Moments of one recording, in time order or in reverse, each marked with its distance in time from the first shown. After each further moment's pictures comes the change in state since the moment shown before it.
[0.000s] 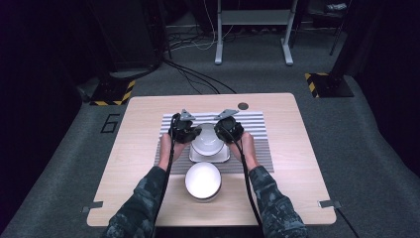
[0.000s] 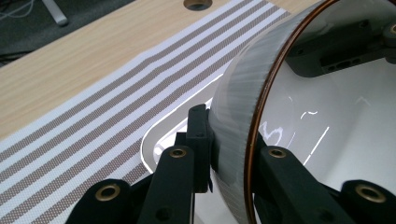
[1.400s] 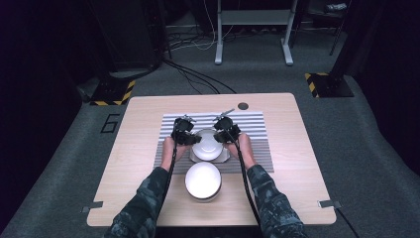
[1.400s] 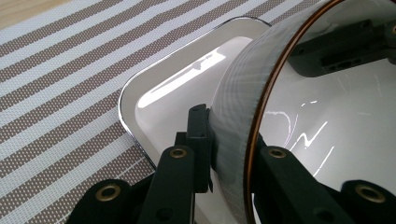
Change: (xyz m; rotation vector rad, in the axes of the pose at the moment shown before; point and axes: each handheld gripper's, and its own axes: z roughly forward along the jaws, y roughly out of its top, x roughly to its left) left arm 0.015 -0.017 0.035 0.165 -0.071 -0.136; right arm -0.010 -0.010 0.043 0.192 0.107 0.093
